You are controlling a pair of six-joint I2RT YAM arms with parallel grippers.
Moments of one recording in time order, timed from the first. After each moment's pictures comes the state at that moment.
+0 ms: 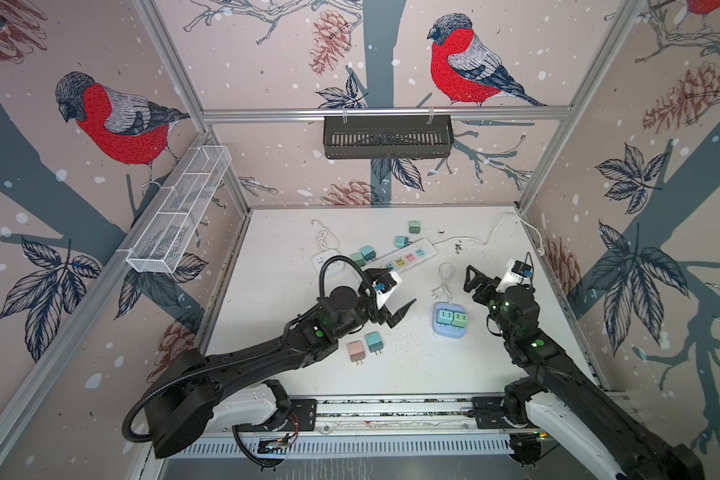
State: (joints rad) left arm -0.90 1.12 0.54 0.57 -0.04 0.13; right arm 0.46 0.78 0.39 0.11 0.24 0.57
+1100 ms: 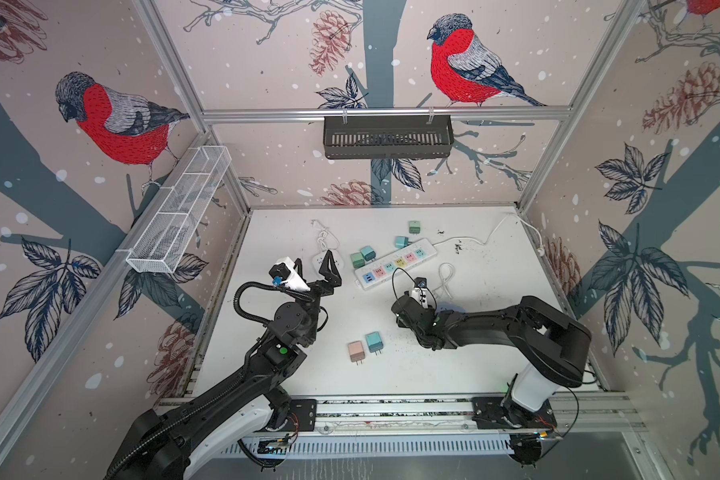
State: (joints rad) left arm -0.66 0.83 0.35 0.68 -0.60 -0.42; right arm 0.96 1.69 0.70 0.05 0.53 0.87
